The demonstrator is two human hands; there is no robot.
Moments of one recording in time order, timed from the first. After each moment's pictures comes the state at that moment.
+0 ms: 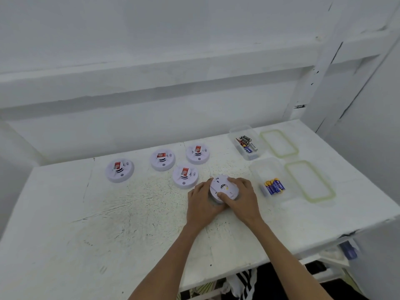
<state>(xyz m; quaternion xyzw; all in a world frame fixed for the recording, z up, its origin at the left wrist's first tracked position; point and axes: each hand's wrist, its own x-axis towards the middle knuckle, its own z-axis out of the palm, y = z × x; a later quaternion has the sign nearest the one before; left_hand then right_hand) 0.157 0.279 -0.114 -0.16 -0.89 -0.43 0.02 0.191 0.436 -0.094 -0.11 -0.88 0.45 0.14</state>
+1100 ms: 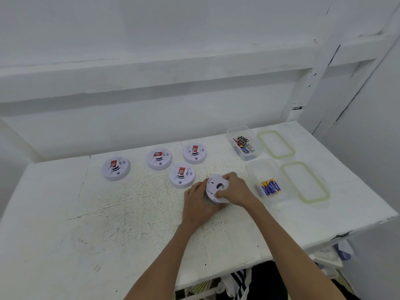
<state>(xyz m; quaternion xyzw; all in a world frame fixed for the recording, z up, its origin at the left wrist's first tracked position) 0.157 0.280 -0.108 -0.17 -0.88 -0.44 0.03 0.159 0.438 -0.042 -0.12 -0.91 0.38 -0.10</state>
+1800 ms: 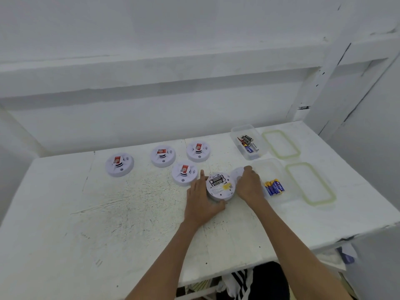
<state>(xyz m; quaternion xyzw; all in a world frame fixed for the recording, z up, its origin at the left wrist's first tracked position) 0.157 0.281 -0.112 -0.14 -0.90 -0.42 0.03 0.149 0.453 -0.045 -0.23 -0.93 0.30 -0.01</state>
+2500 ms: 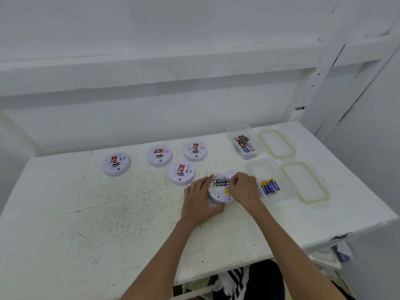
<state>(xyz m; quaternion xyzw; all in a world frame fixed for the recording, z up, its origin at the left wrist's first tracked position) 0.160 0.280 -0.114 -0.21 -0.91 -0.34 0.07 0.167 0.446 -0.039 -0.18 -0.94 0.27 0.03</state>
